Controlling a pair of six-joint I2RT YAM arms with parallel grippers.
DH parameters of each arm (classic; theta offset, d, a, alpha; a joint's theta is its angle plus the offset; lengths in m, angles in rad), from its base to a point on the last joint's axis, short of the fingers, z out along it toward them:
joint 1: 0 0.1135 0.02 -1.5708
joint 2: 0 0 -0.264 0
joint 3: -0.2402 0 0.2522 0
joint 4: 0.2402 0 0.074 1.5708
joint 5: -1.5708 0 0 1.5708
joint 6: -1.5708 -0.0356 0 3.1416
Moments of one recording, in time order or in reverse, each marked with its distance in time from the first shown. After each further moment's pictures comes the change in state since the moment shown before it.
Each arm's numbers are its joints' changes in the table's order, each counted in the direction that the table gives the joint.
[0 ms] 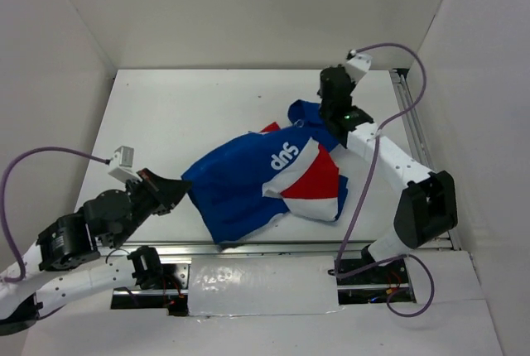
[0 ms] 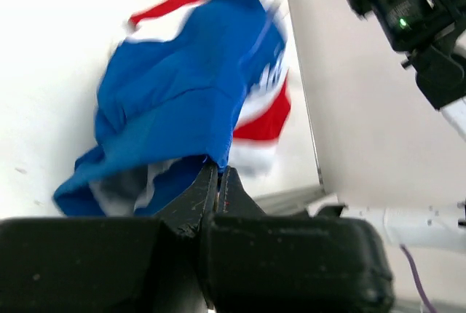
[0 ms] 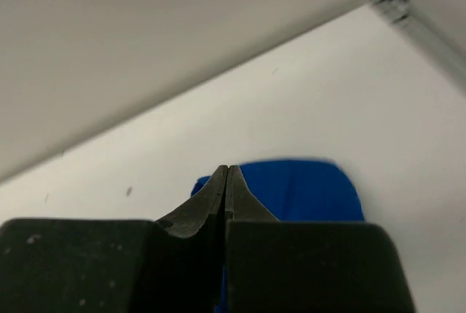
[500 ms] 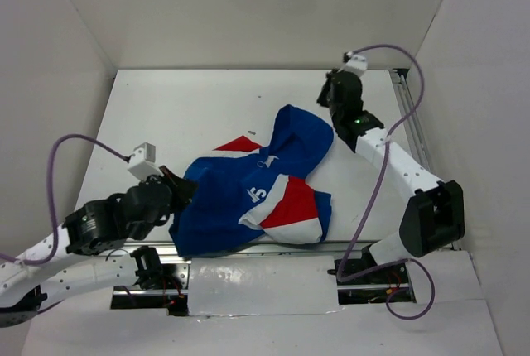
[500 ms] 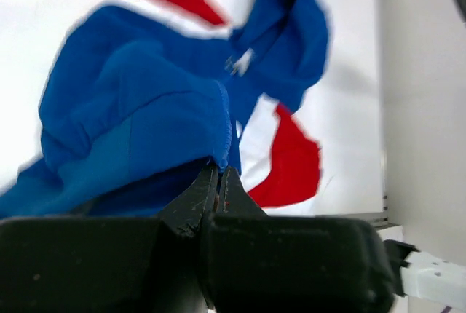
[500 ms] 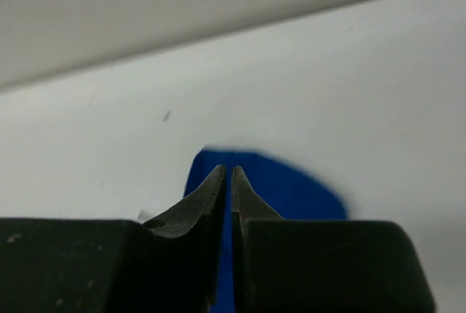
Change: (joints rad) left arm -0.001 0.189 -0.085 0.136 0.137 0.075; right arm -0.141 -0.068 0.013 0.006 0.300 0.105
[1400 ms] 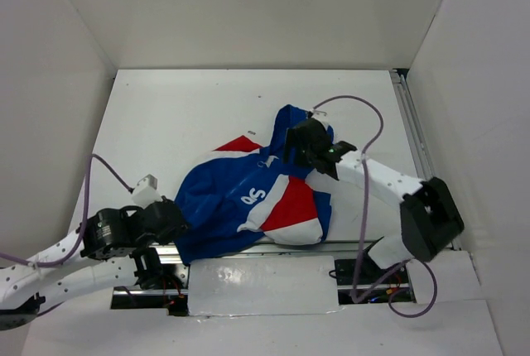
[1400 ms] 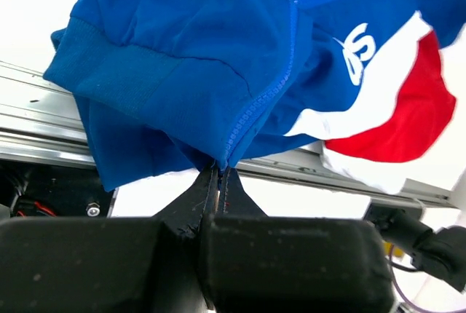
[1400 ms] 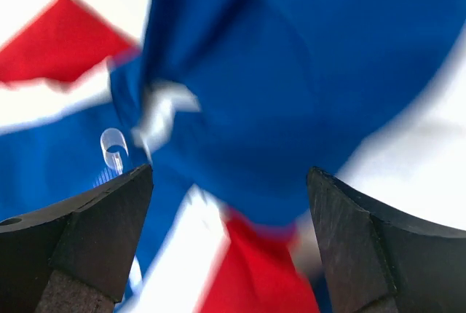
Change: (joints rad) left arm 0.000 -0.065 0.200 0.346 -0.245 0.408; right arm 0.275 0.068 0.226 0.298 0.149 -0.243
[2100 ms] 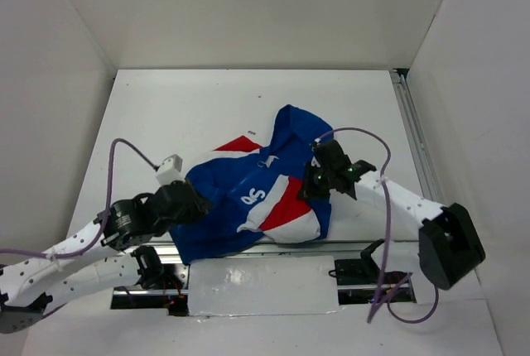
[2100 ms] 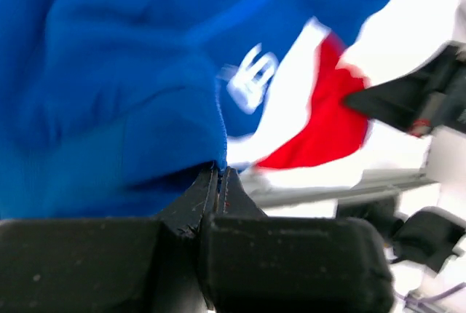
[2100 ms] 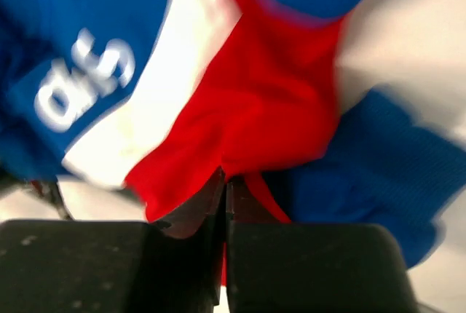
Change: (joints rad) left arm 0.063 0.133 -0.003 -0.349 -0.023 -0.286; right arm -0.045 -0.322 0.302 0.174 0.499 -0.015
